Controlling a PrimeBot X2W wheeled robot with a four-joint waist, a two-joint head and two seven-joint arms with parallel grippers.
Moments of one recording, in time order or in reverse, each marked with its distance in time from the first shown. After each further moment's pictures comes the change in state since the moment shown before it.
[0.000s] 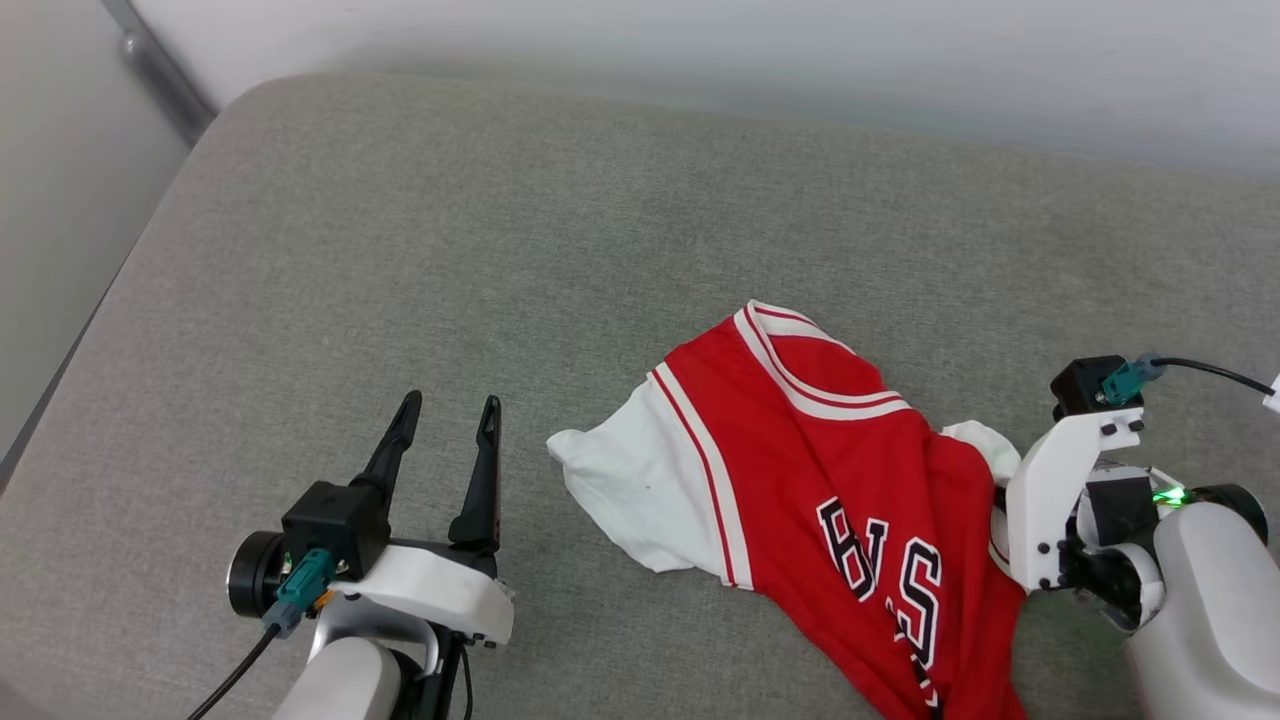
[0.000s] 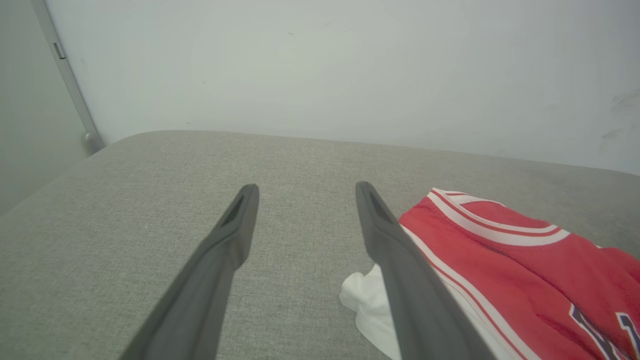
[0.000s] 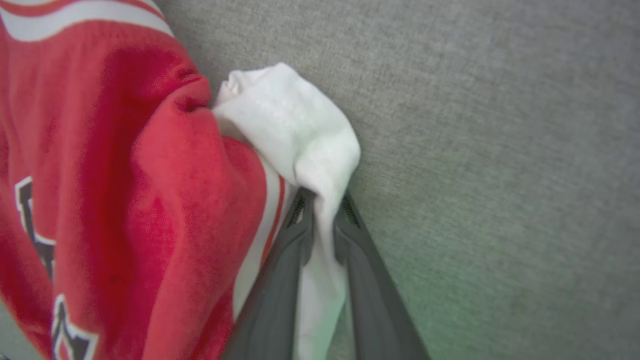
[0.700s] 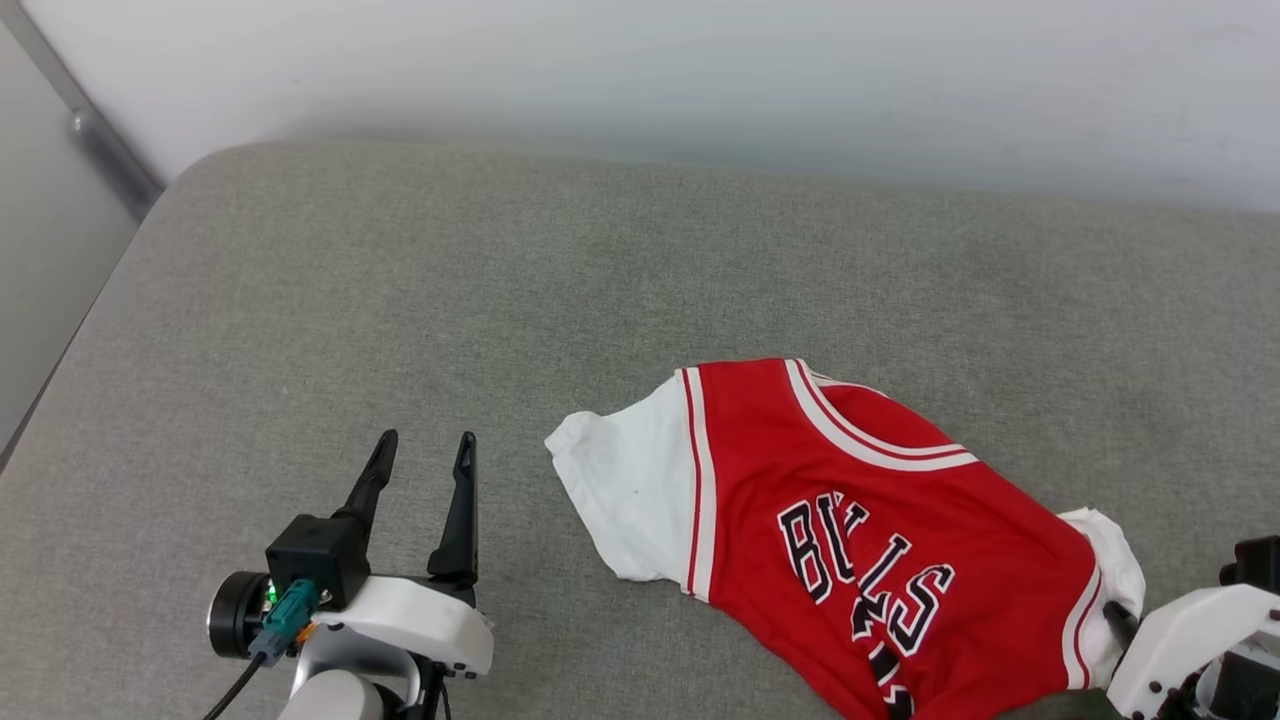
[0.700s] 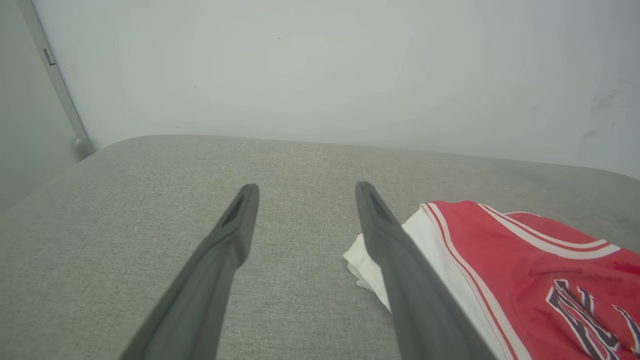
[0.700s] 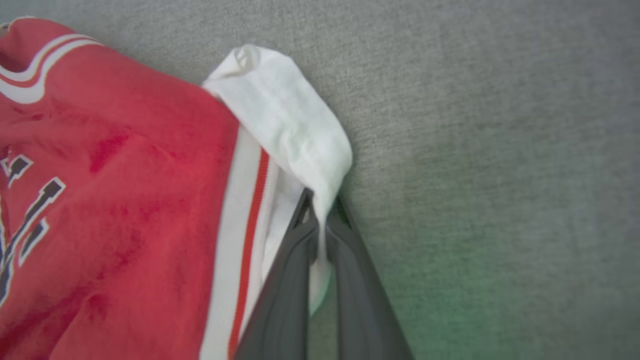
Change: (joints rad) left arm 0.055 0.014 0.021 0.009 -0.003 0.016 0.000; right arm 0.305 0.142 -0.449 -0.140 -0.026 0.001 -0.213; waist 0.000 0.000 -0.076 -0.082
